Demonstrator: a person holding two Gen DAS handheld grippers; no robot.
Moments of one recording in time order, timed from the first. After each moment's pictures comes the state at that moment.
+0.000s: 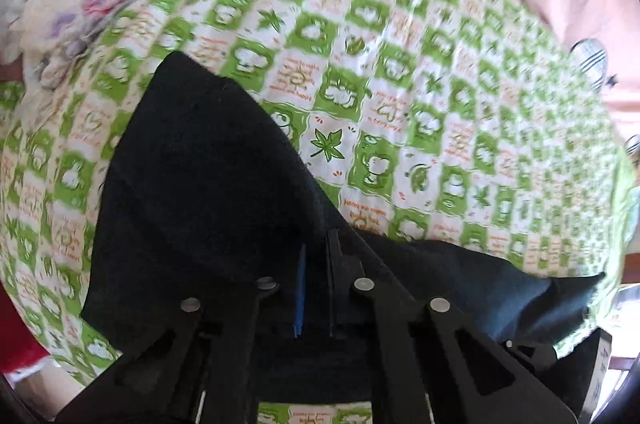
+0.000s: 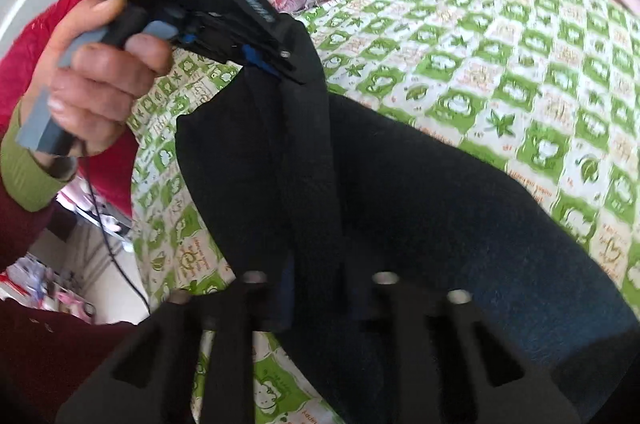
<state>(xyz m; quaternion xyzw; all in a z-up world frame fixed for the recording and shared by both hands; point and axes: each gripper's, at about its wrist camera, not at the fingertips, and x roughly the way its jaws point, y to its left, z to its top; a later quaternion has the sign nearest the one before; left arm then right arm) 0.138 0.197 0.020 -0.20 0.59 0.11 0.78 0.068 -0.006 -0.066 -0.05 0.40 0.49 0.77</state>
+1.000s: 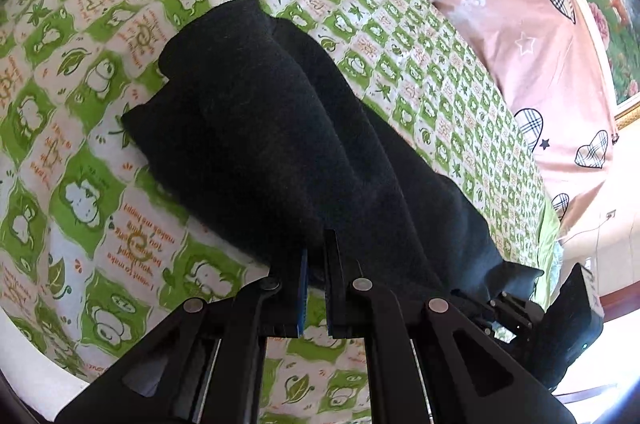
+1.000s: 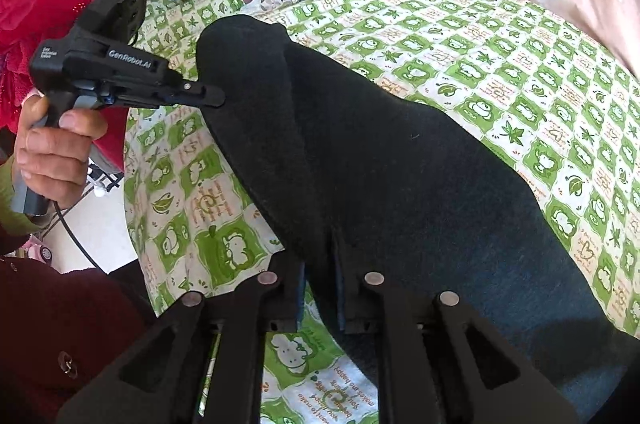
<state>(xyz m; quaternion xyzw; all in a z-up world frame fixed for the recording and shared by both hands) -0.036 0.228 -0.013 -0.36 0.46 0.07 0.81 0.019 0.008 -0.065 -0.17 0.40 0.47 0.77</state>
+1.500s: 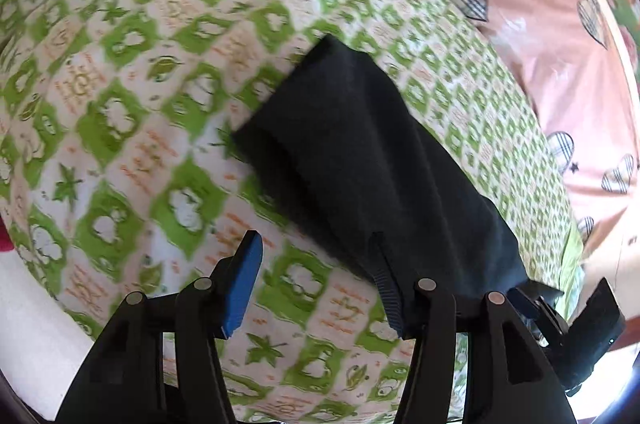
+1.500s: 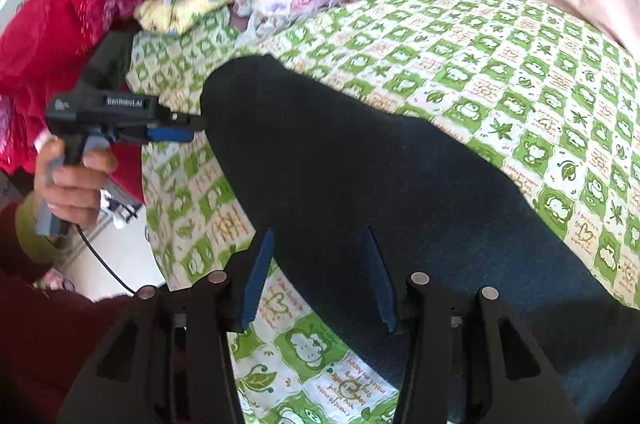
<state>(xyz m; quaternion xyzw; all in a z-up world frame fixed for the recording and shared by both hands) -0.065 0.266 -0.006 -0.36 0.47 0.16 0.79 0.027 -0.011 -0.044 -0.09 0.40 0.48 0.78</state>
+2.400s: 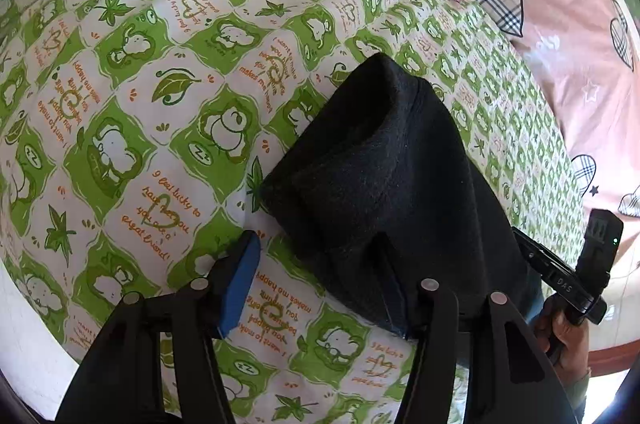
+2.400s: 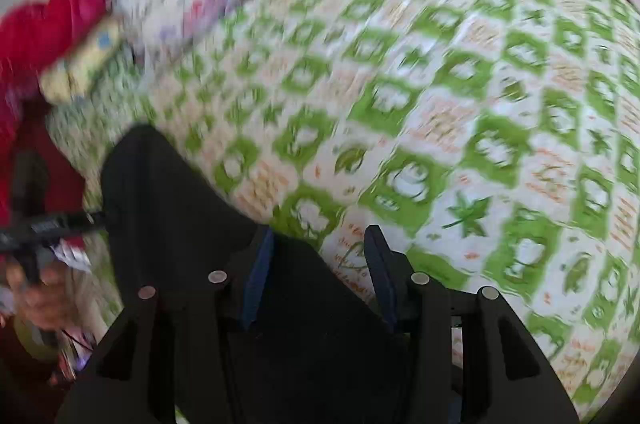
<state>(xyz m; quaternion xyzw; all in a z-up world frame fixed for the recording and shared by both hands) -0.041 0.292 -0.030 -0.36 0.47 0.19 0.78 0.160 0.054 -0.076 -0.08 0.49 0.41 0.76</state>
